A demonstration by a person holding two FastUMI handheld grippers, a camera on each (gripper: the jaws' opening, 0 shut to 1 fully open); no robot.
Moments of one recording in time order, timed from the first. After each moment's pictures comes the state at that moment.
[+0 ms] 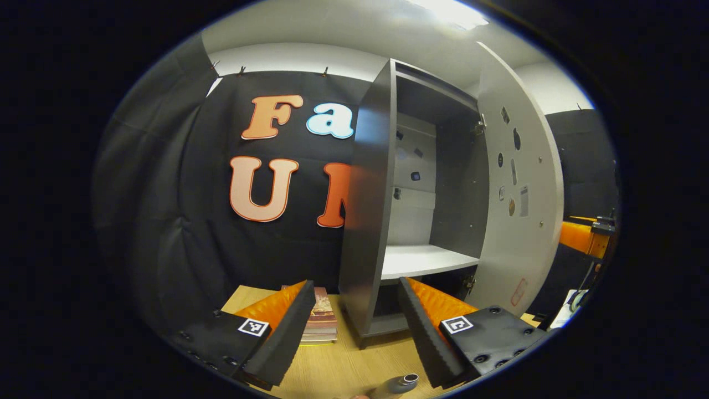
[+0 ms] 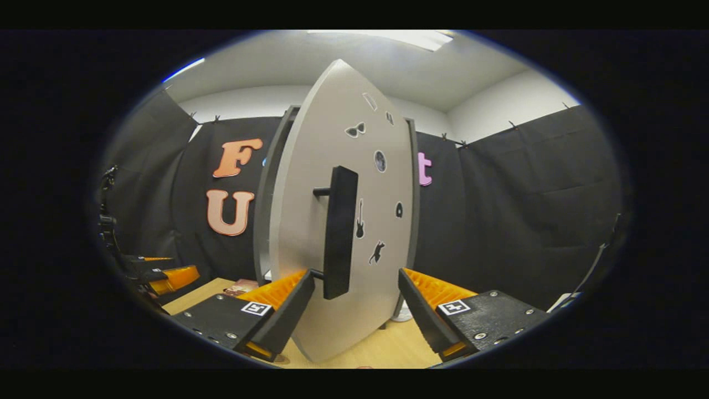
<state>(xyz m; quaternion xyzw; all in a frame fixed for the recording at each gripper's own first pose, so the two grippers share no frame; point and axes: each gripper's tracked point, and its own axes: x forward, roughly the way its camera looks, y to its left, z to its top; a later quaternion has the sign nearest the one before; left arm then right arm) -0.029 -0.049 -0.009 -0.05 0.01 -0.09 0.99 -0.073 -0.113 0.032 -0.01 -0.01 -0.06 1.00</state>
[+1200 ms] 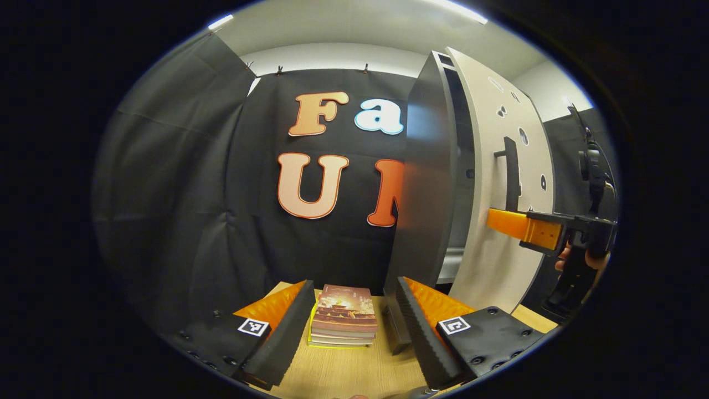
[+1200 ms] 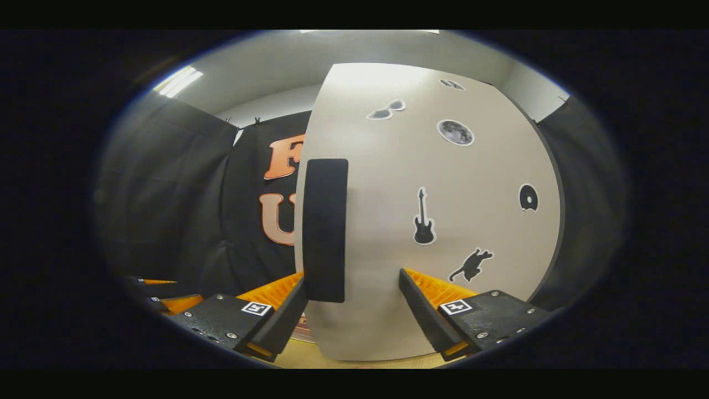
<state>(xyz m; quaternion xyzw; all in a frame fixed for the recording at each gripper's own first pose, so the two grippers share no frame) 0.003 -0.004 -0.032 -0.04 0.02 0.04 1.00 0.108 -0.011 0.019 0.01 -0.02 0.11 0.99</state>
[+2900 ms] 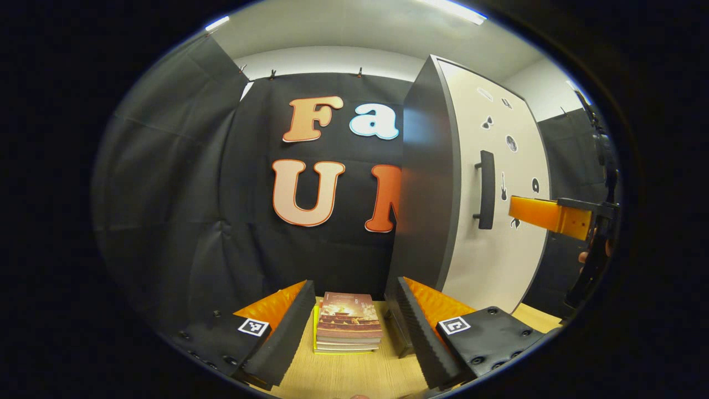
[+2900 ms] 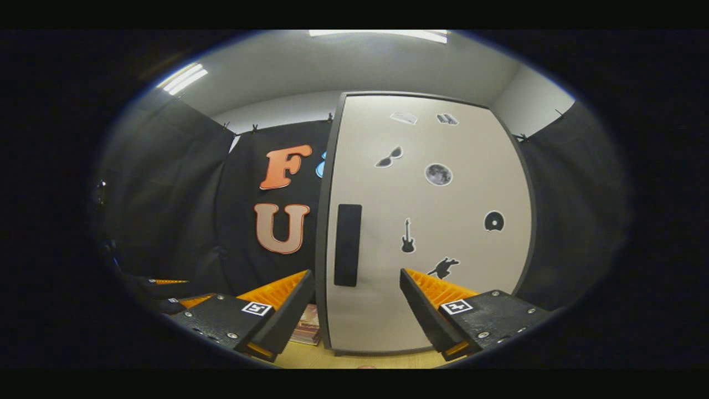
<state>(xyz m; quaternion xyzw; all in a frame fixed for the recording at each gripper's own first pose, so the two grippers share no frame) 0.010 0.014 -0.017 -0.03 0.00 0.00 1.00 0.044 -0.004 0.061 0.00 -0.05 0.05 1.00</state>
